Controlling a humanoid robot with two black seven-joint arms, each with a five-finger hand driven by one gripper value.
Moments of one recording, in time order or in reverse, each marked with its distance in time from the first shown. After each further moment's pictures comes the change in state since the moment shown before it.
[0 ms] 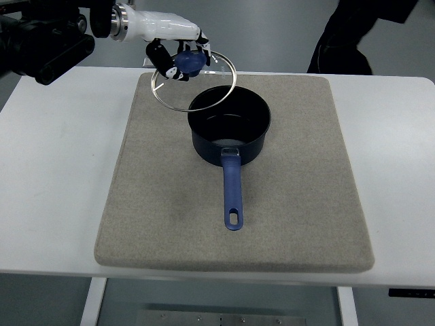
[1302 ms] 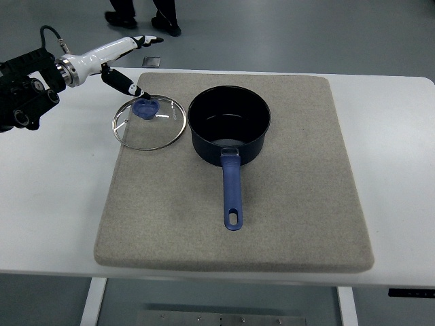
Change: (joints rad) left arm 0.318 0.065 -0.079 0.092 -0.566 0.184 0.000; right arm 0.000 0.000 0.000 0.000 0.000 0.000 -0.001
